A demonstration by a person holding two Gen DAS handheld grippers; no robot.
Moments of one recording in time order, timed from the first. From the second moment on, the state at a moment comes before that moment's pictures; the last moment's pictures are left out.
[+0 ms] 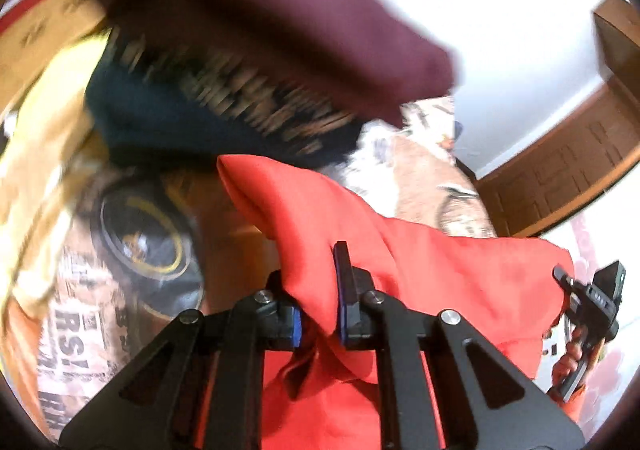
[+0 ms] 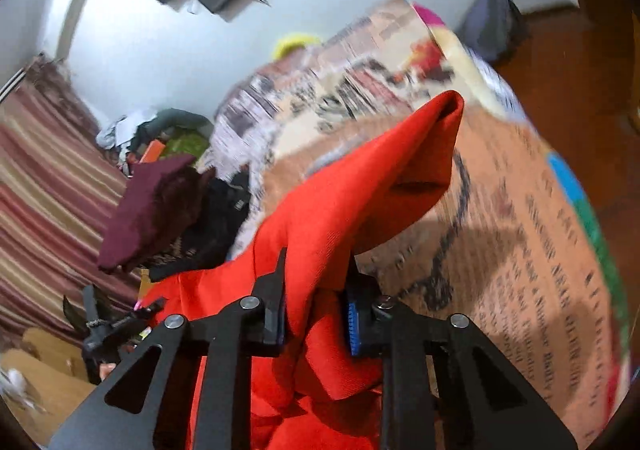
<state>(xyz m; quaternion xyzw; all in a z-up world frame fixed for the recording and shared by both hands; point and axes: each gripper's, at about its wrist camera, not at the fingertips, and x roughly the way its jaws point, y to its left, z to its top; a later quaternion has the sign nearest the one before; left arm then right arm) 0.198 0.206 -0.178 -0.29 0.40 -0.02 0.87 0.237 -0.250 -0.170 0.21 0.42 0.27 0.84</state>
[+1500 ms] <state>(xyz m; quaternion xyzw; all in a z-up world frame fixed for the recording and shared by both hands) 0.301 0.133 -0.212 -0.07 0.48 0.06 0.88 0.308 -0.304 -0.208 0.08 0.49 0.13 0.86</state>
